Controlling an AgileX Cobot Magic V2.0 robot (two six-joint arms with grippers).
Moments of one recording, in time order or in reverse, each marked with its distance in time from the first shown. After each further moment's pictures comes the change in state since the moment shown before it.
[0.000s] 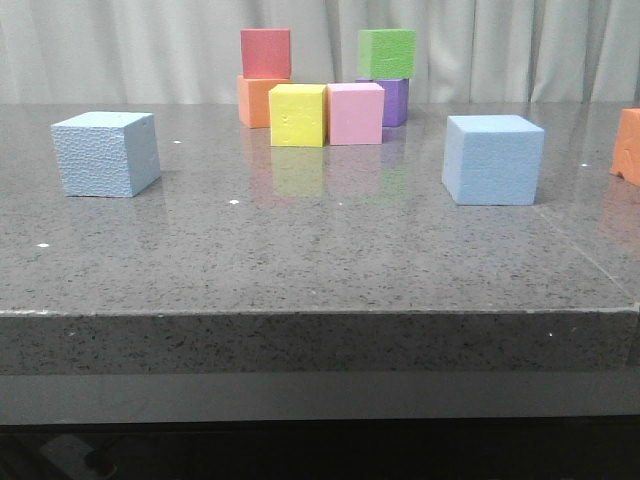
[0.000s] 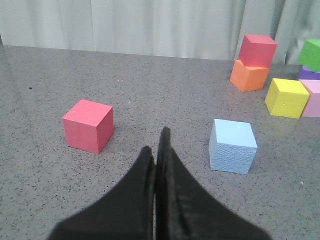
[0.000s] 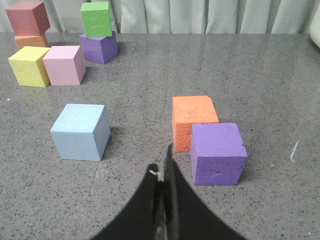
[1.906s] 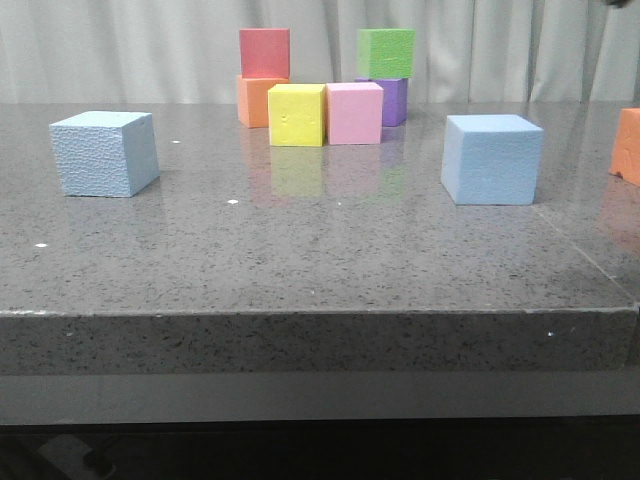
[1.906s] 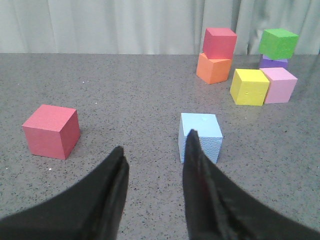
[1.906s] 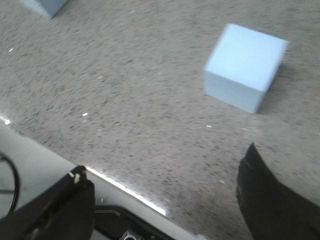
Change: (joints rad) left arm -0.129 0.001 0.000 0.013 0.000 0.000; right arm 0.320 0.660 -0.466 0.237 0.353 -0.168
